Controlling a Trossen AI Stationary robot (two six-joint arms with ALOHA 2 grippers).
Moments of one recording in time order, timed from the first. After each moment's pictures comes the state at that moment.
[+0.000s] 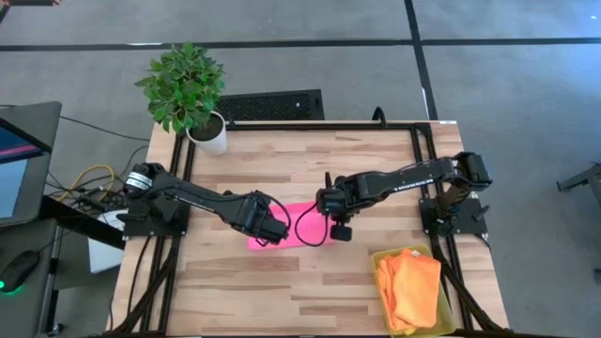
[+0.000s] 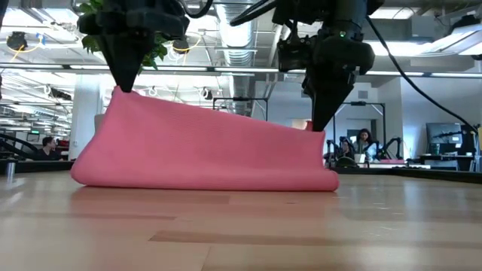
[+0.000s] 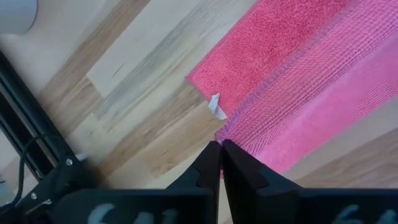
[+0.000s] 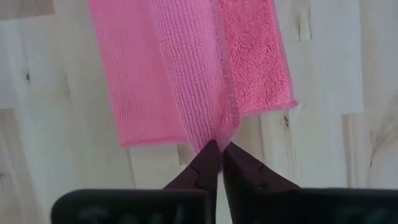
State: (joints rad) left arm -0.28 1.77 1.48 -1.46 -0.27 -1.19; right arm 0.09 1.73 1.23 -0.83 0.05 0.15
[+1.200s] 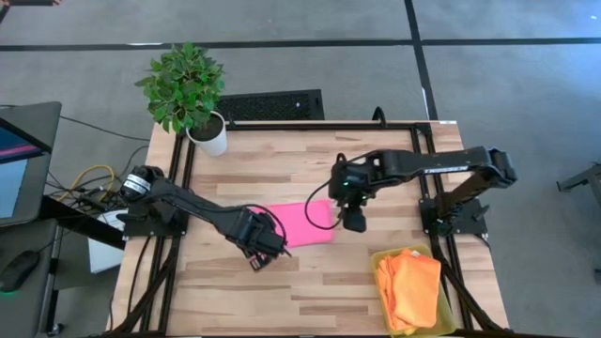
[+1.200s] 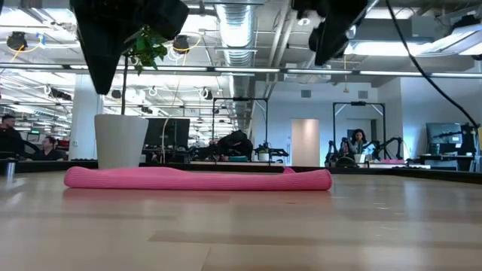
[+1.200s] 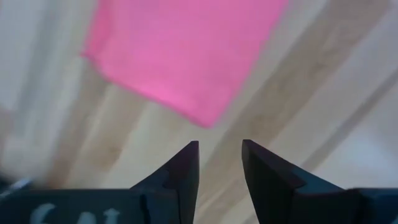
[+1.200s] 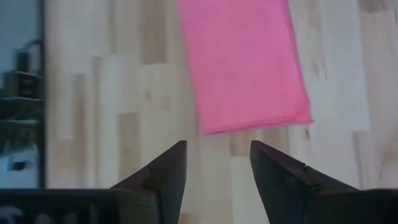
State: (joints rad) left arm -0.35 1.77 1.45 -1.29 -0.07 -0.95; right arm 0.02 1.52 1.36 -0.97 -0.20 0.10
